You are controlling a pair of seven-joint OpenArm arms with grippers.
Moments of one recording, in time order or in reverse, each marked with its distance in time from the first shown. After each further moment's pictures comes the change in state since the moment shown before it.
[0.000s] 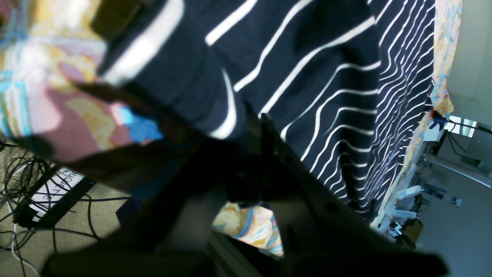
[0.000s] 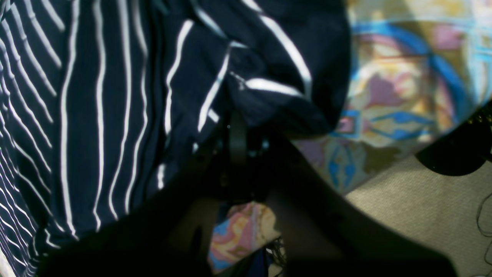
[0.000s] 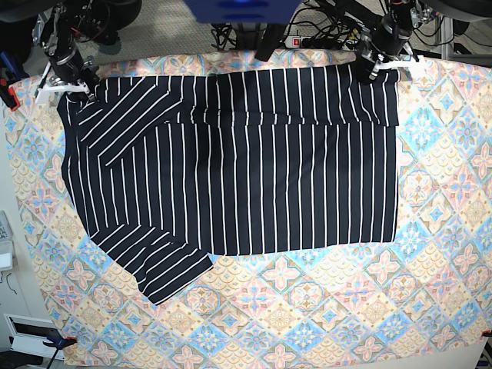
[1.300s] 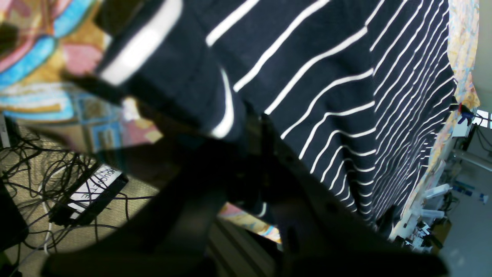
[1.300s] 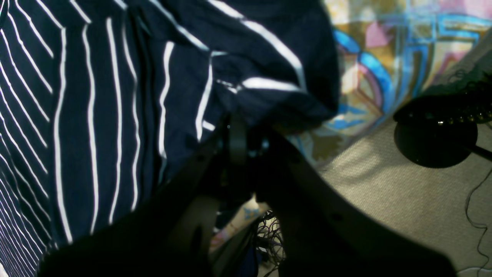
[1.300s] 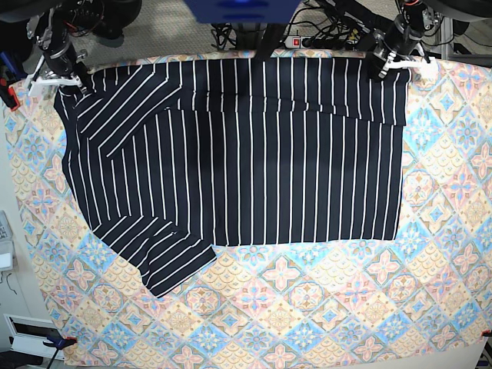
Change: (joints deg) left arm 0.9 -4.4 0.0 0.0 0.3 0.4 0.4; right arm -1.7 0.4 2.6 0.0 0.0 0.0 -0.4
